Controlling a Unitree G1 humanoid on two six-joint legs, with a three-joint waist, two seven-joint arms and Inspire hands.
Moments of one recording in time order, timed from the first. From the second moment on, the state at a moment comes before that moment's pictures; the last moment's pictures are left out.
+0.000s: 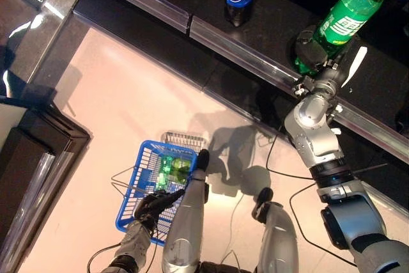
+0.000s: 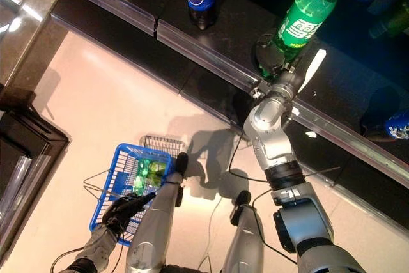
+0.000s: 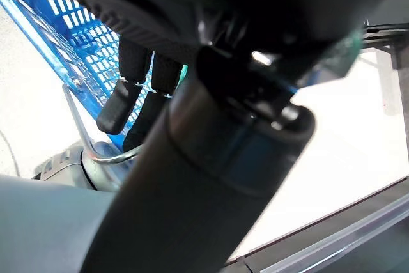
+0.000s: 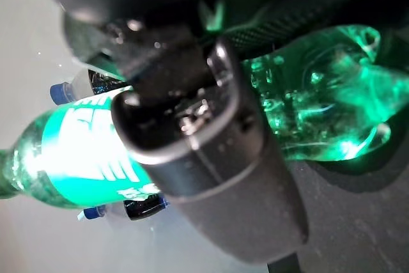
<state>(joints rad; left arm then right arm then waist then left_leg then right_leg) -0.15 0.25 -0.22 1.00 -0.81 -0.17 -0.01 -0.79 -0.40 0.19 0.33 0.40 -0.07 -0.87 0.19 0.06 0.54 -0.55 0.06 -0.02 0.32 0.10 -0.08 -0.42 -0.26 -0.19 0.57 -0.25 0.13</state>
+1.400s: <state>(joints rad) 0.08 0.38 -0.22 0.30 -0.79 -0.21 -0.10 -0.38 -0.44 0.48 -0.15 0.32 0.03 -0.28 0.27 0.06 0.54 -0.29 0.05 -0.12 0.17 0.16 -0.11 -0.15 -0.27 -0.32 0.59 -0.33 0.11</state>
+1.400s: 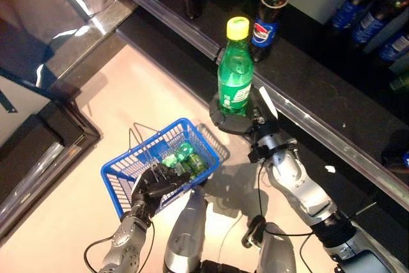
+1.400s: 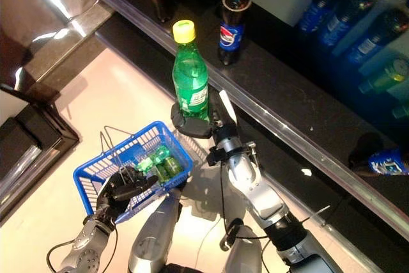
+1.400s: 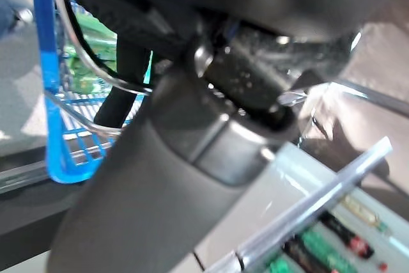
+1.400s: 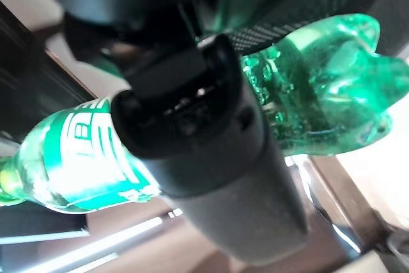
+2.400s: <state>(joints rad) 0.07 0.62 -0.23 -0.11 -0.89 0.02 -0.59 -0.49 -0.28 0.58 0.11 0.38 0.12 -0.38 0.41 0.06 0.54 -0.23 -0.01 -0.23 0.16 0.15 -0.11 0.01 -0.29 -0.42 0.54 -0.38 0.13</state>
